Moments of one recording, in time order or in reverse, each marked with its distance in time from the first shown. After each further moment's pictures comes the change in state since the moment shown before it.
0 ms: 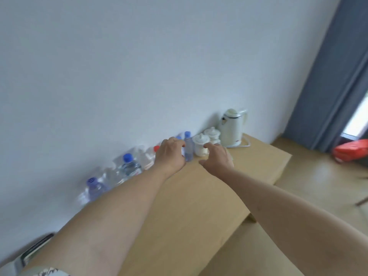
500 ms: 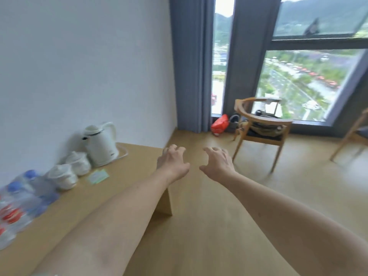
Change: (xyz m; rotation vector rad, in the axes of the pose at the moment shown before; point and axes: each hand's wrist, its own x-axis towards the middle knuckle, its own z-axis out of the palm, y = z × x) left_hand -0.020 0.434 0.183 -0.011 -0.352 0.439; right_hand -0.180 0.355 -0.238 -0.187 0.228 0.513
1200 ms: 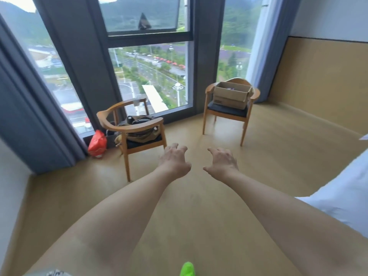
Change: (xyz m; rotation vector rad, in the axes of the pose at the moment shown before) left_hand 0.219 0.465 0.185 -0.026 -0.282 0.702; right_hand 0.050 0.436 -0.156 -0.080 0.190 0.783
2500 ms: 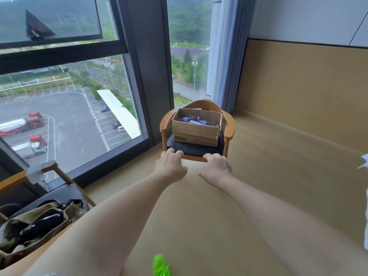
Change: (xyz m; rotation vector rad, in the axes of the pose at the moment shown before) left_hand 0.808 0.184 0.080 -0.004 -0.060 0.235; right_hand 0.737 0.215 -0.087 0.074 0.075 0.249
